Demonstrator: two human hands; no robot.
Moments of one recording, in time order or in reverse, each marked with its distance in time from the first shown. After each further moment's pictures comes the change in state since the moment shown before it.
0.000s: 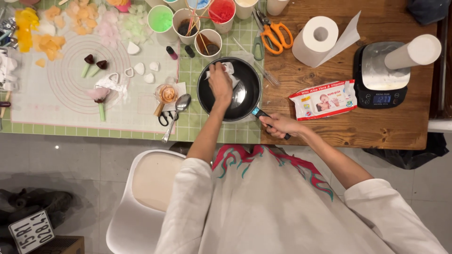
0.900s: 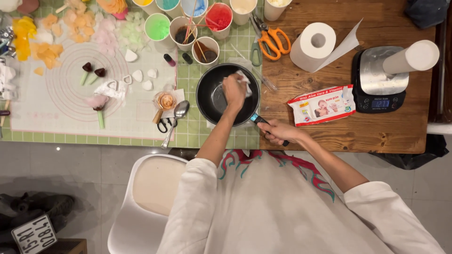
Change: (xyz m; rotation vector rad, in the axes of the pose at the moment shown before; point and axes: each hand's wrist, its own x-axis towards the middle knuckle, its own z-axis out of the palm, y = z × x) left_hand -0.015 -0.016 0.073 -0.083 -0.181 -0.011; right_hand -0.003 -0.003 0.001 0.019 -0.018 0.051
